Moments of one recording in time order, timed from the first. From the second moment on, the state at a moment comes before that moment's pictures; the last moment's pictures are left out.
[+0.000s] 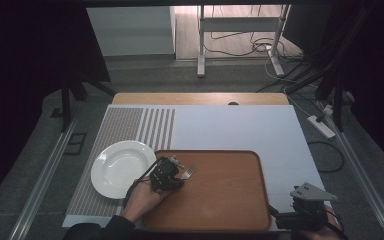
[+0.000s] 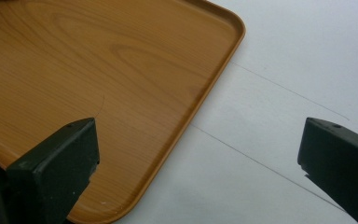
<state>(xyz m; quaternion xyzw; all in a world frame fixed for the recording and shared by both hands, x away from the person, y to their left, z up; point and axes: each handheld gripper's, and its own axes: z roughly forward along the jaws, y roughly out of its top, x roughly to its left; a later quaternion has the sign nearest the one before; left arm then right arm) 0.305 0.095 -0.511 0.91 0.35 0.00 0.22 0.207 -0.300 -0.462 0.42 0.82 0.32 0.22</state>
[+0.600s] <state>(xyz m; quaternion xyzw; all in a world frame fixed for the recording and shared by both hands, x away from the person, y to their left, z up) 0.313 0.131 -0.512 0.89 0.40 0.01 0.21 0.207 -0.300 -0.462 0.42 0.82 0.32 0.23</state>
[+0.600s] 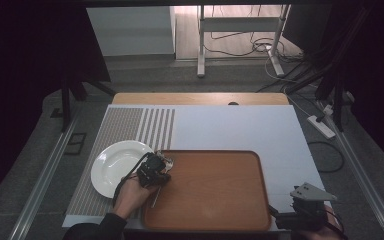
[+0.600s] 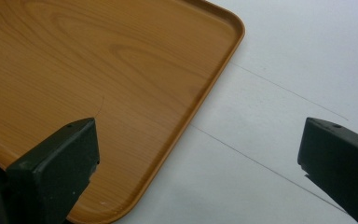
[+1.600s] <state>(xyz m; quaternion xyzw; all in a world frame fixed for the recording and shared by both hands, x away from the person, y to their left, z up) 0.304 0.147 -0.494 0.88 0.38 0.03 0.29 0.207 -0.299 -0.462 0.42 0.82 0.32 0.22</state>
